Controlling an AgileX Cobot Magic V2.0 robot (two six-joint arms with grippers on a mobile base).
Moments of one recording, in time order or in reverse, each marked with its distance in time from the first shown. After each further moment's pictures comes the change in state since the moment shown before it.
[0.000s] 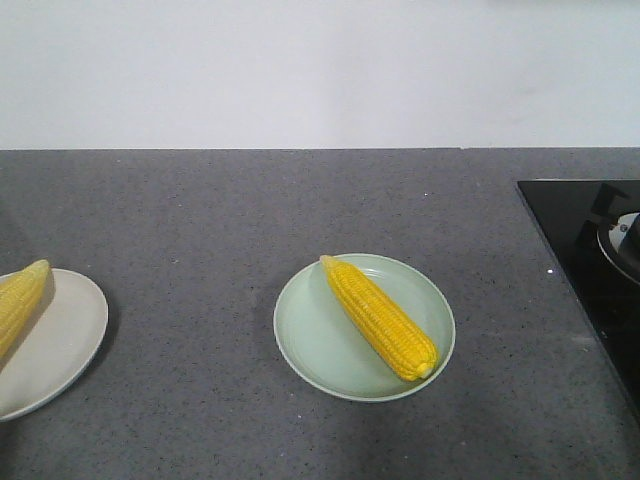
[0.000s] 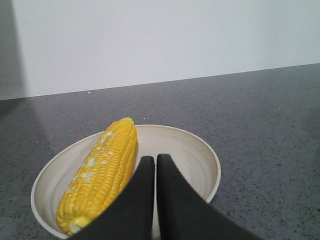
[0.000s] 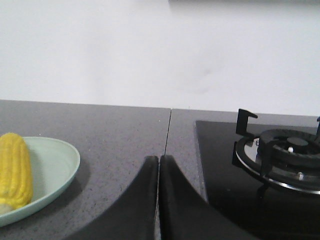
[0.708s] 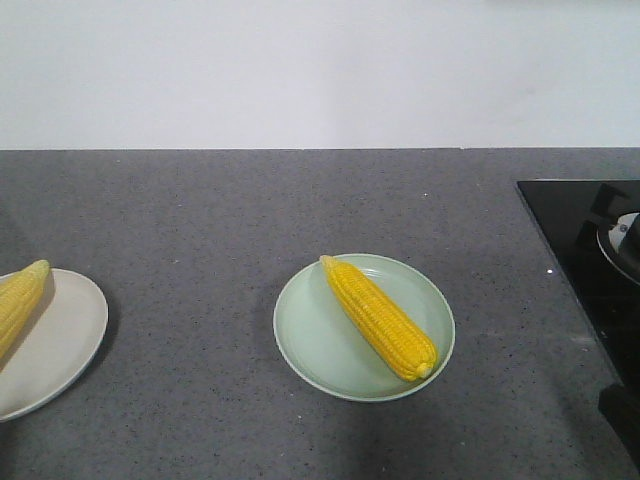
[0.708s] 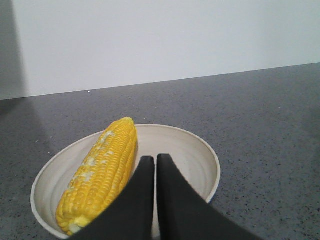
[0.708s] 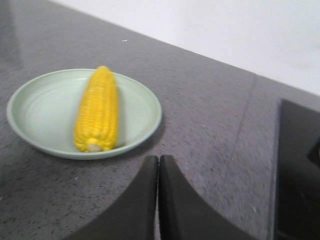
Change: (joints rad) left arm 0.000 0.000 0.000 0.001 0.001 0.000; right arm 0.132 0.250 -0.231 0.408 0.303 -0.544
